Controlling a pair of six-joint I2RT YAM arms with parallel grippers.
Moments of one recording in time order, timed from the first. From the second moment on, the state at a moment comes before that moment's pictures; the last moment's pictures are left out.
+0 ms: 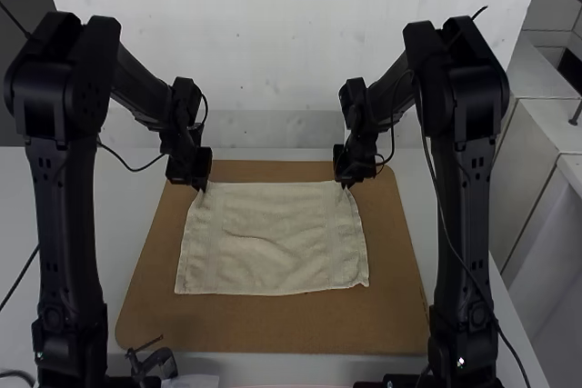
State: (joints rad) left arm -0.17 2.03 1.20 -0.36 0.00 -0.11; right arm 0.30 2.08 1.23 -0.30 0.06 0.21
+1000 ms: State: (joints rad) left arm -0.17 1.75 1.18 -0.23 -0.02 -0.15; right arm 0.29 1.92 1.32 -0.18 0.08 0.20
